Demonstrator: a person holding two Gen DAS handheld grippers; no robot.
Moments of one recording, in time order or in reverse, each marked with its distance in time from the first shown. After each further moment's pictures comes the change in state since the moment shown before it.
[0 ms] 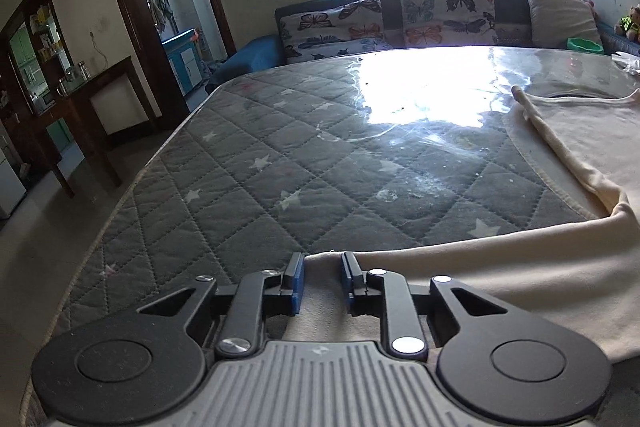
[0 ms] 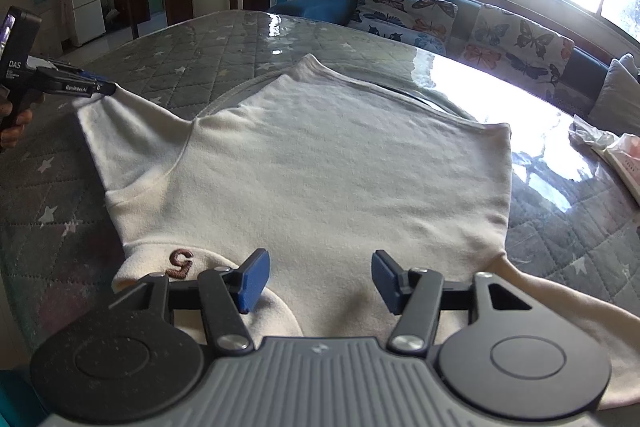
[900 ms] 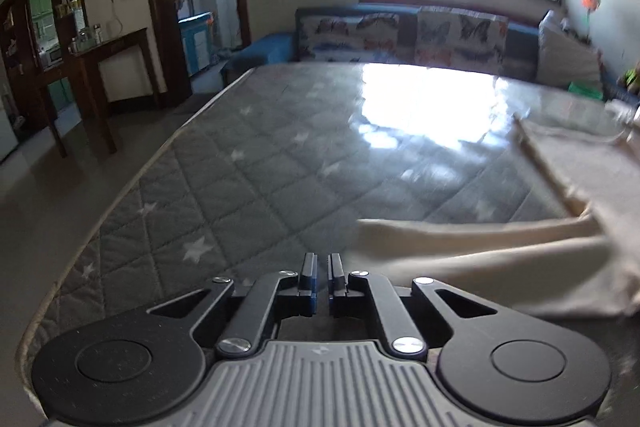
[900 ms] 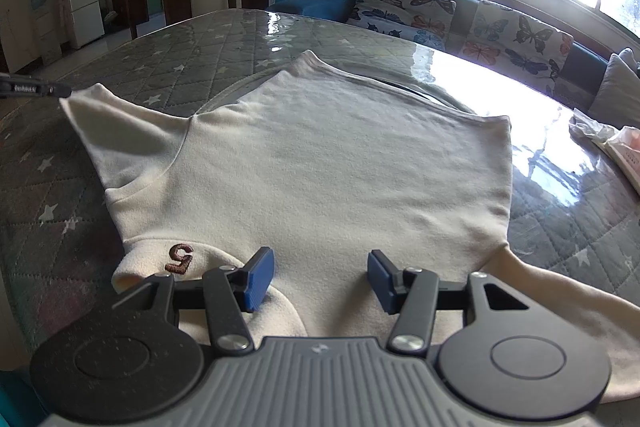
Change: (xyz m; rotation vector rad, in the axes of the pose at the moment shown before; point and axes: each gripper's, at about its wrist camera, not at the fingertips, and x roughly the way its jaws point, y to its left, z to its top) left arm -0.048 0.050 -0.034 -0.149 -0.002 -0.040; right arm 0.003 -0.001 -0.005 0.012 0.013 -0.006
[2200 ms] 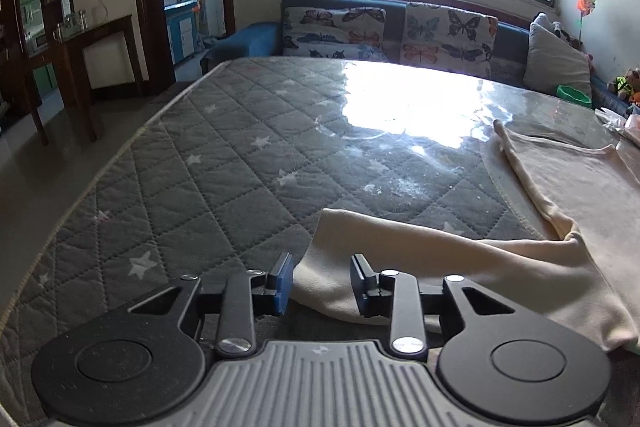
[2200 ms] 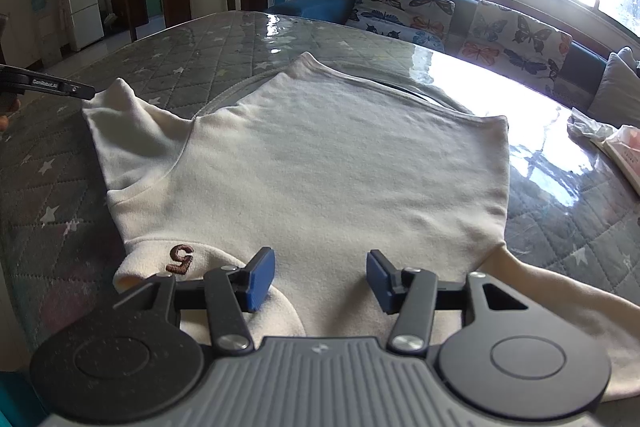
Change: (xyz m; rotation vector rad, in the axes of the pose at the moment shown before) left arm 0.021 -0.022 0.019 -0.038 0.025 -0.084; right arm -0.003 -0.002 -0.001 0.007 -0.004 0.002
